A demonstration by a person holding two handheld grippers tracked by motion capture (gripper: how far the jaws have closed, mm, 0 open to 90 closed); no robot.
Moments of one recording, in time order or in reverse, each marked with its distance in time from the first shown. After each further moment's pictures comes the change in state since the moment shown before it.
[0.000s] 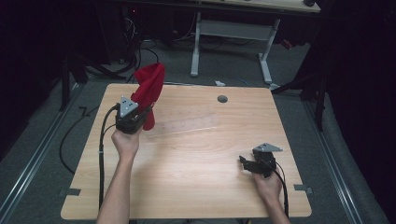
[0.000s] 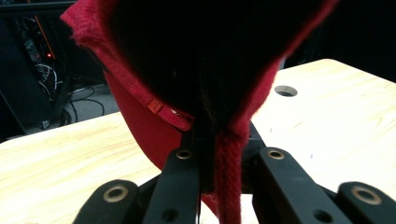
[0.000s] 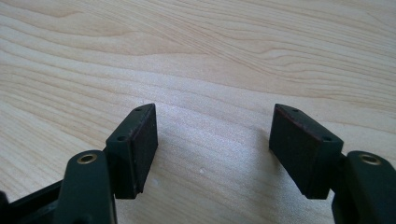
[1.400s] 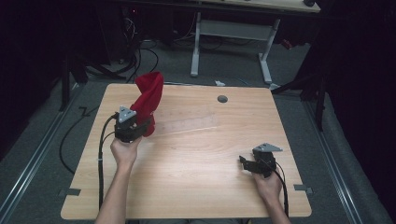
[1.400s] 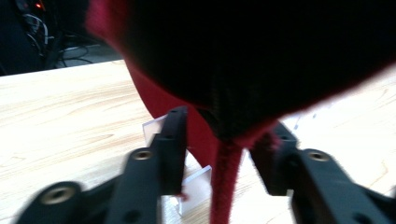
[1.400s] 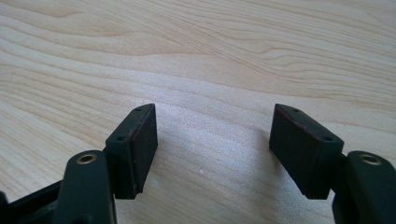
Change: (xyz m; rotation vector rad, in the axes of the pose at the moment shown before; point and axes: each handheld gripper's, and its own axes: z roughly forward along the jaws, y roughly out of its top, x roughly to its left) left arm 0.017 -0.024 -0.013 0.103 0.089 -0.062; right arm 0.000 0.000 0.000 -0.001 0.000 0.001
